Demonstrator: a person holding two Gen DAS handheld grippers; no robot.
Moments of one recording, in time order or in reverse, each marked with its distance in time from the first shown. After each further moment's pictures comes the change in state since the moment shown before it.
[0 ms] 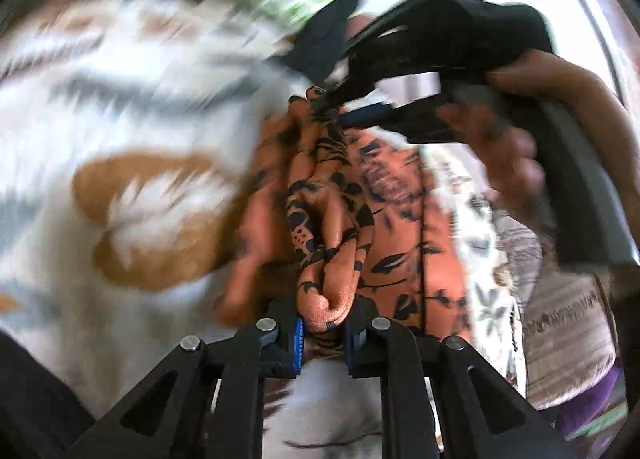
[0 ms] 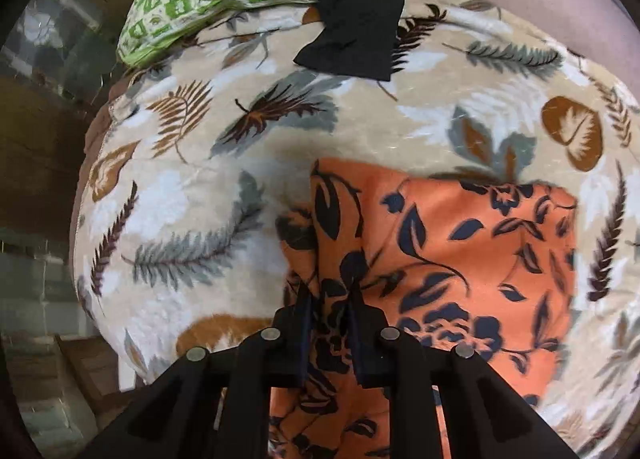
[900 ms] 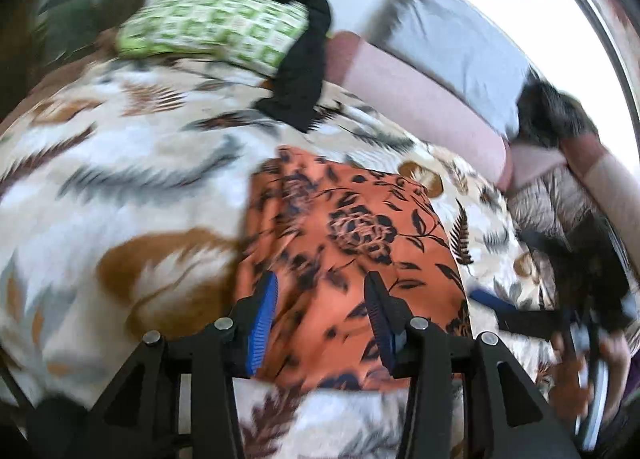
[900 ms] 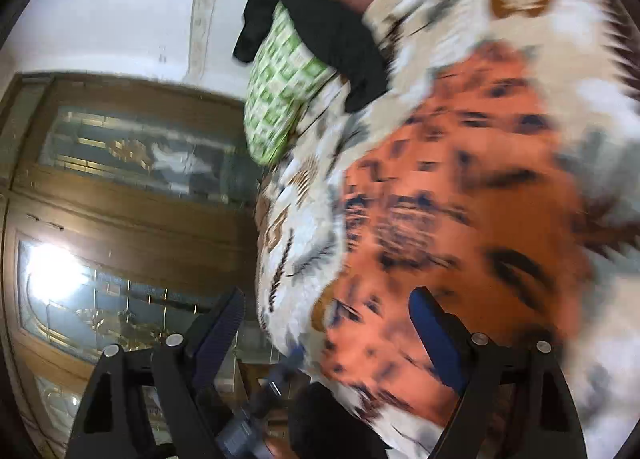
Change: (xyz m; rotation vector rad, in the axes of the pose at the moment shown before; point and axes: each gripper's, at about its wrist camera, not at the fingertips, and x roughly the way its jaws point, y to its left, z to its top) left arm -0.018 -0.047 0.031 0.249 -0.076 0.100; right arm -0.062 -0.179 -0.172 0.327 -0.319 0.722
